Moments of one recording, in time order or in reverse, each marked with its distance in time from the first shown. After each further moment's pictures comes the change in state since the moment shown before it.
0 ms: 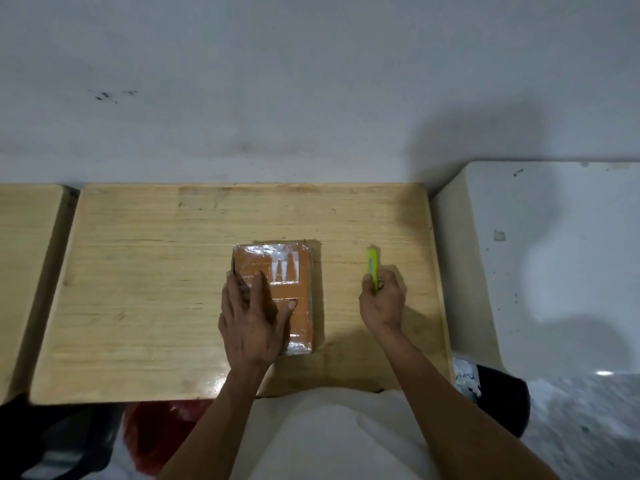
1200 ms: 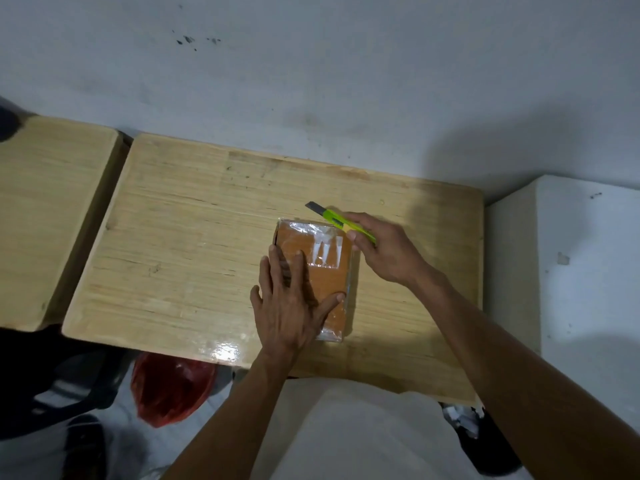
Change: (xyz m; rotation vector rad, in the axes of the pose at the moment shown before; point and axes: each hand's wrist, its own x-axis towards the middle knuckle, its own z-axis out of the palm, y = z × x) left_hand -0.003 0.000 0.005 0.103 0.005 -0.023; right_hand 0.031 -0.095 0.023 -0.279 -0.673 -0.712
